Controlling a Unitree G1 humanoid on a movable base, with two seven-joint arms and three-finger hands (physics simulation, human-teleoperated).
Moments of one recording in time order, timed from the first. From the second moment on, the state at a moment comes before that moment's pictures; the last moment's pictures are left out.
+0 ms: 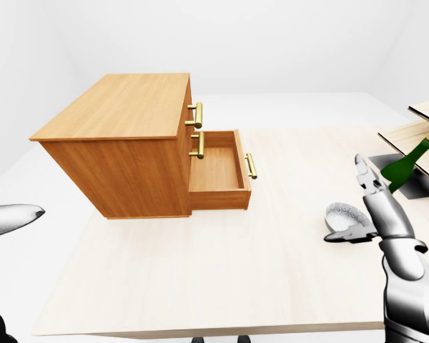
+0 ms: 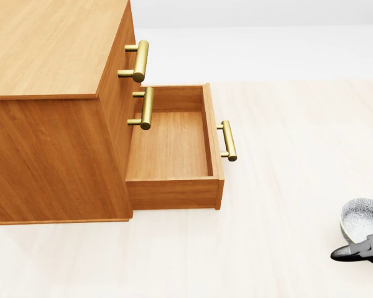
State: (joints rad) left arm -0.15 0.43 0.74 -0.84 -0.59 0.09 0.03; right arm 0.02 -0.25 -0.45 -0.31 -0.61 0.05 0.32
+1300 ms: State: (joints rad) left arm -0.16 0.43 0.74 -0.85 -0.58 0.09 0.02; right arm 0.05 -0.30 -0.44 -0.01 -0.75 -0.09 0.16
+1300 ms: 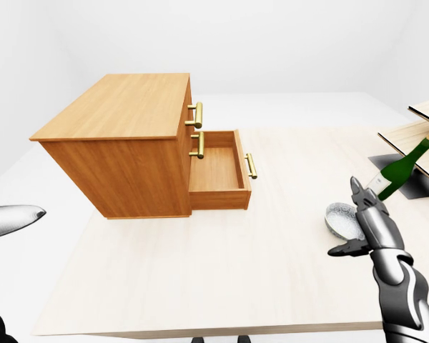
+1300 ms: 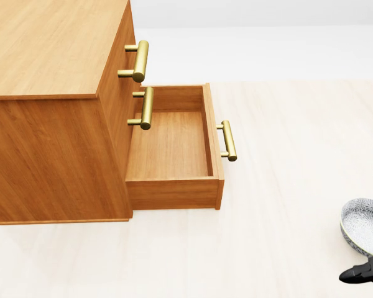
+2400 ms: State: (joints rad) left arm -0.16 0.43 0.74 -0.85 -0.58 0.09 0.02; right arm -0.02 -0.37 -0.36 0.27 -0.77 -0.09 0.00
